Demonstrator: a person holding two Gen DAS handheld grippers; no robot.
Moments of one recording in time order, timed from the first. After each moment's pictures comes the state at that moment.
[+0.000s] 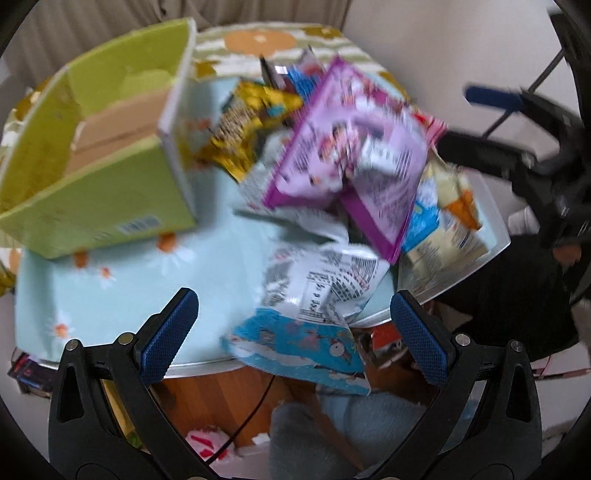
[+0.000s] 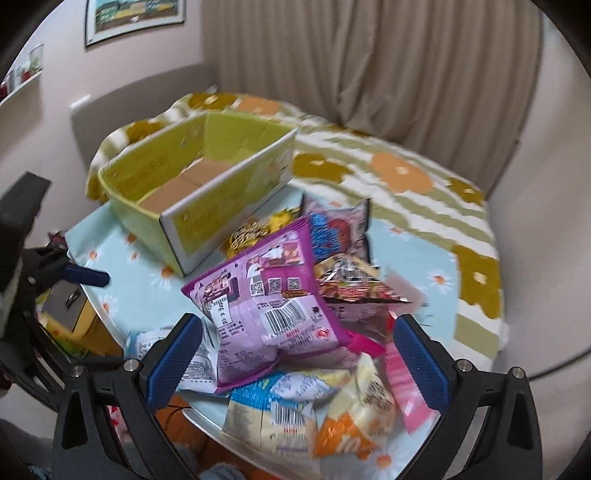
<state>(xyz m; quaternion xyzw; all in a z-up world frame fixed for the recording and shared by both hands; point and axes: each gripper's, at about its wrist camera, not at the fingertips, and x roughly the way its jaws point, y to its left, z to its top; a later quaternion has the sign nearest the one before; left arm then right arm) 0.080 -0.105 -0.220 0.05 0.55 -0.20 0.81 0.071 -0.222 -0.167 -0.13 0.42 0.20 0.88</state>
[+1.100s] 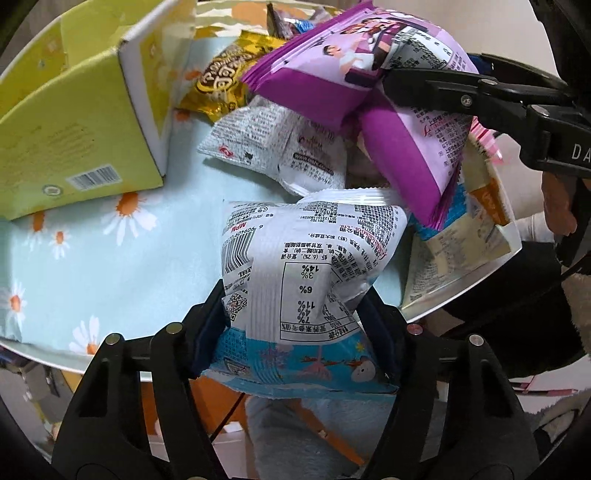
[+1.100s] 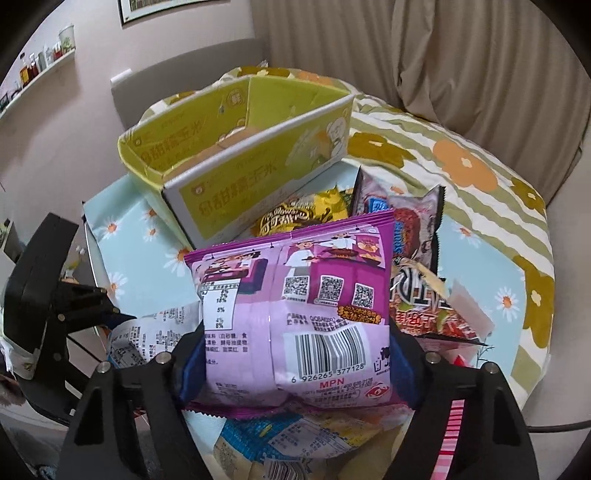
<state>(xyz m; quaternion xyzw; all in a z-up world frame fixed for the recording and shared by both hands) 0.066 -0.089 -0.265 0.00 0.58 -0.19 0.79 0.119 -0.204 -0.211 -0.13 0.45 0.30 0.83</state>
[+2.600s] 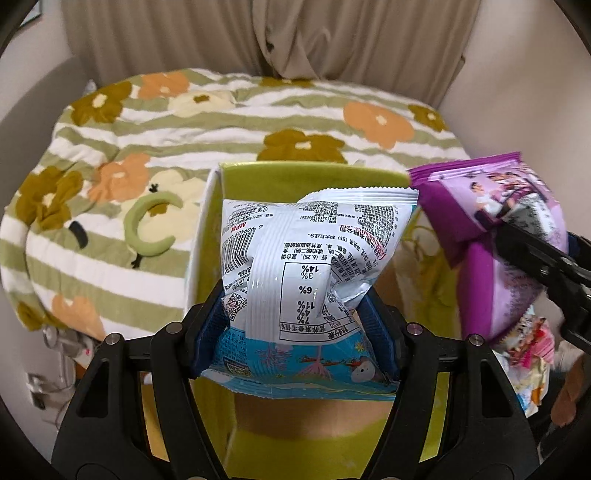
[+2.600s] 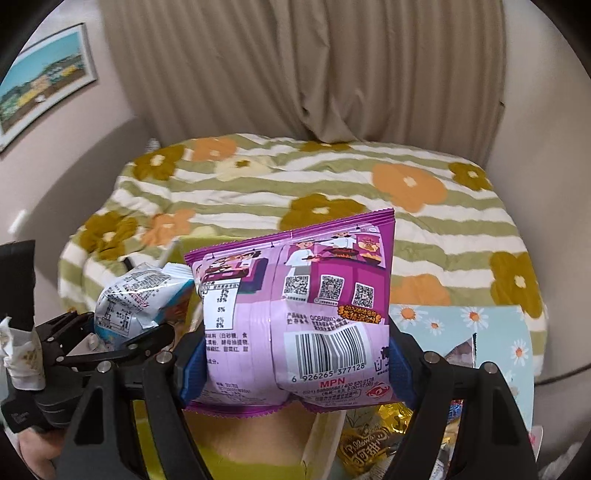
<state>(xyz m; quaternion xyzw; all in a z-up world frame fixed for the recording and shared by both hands) 0.368 0.141 -0.172 -0.01 0.50 -0.09 0.86 0.293 -0.036 -0.114 0.02 0.44 0.07 0.90</state>
